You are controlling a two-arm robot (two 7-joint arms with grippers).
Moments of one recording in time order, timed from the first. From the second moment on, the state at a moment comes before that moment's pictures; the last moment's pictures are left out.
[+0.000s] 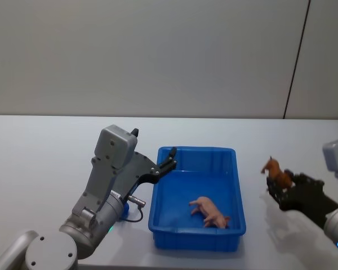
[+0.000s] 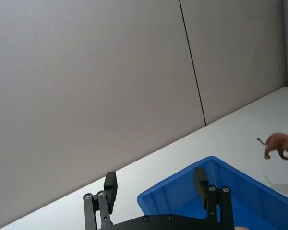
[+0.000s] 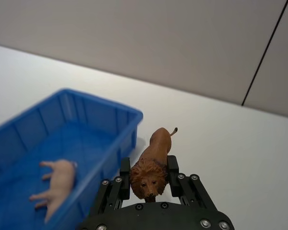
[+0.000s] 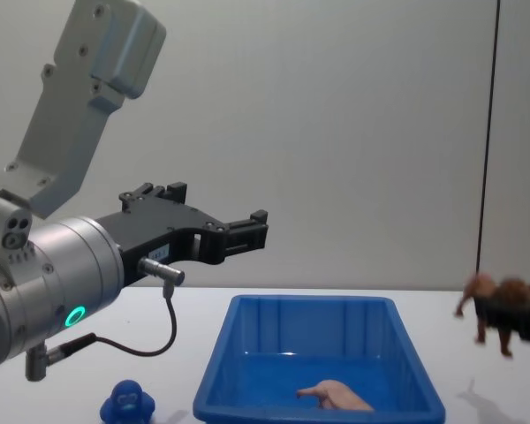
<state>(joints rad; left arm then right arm) -0.24 0.38 0.45 -1.63 -0.20 0.01 -0.01 0.09 0.34 -0.22 -1.64 0.25 0.27 0.19</state>
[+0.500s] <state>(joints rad) -0.24 0.38 0.45 -1.63 -0.20 0.01 -0.01 0.15 0.30 -0.24 -1.72 0.25 0.30 0.29</state>
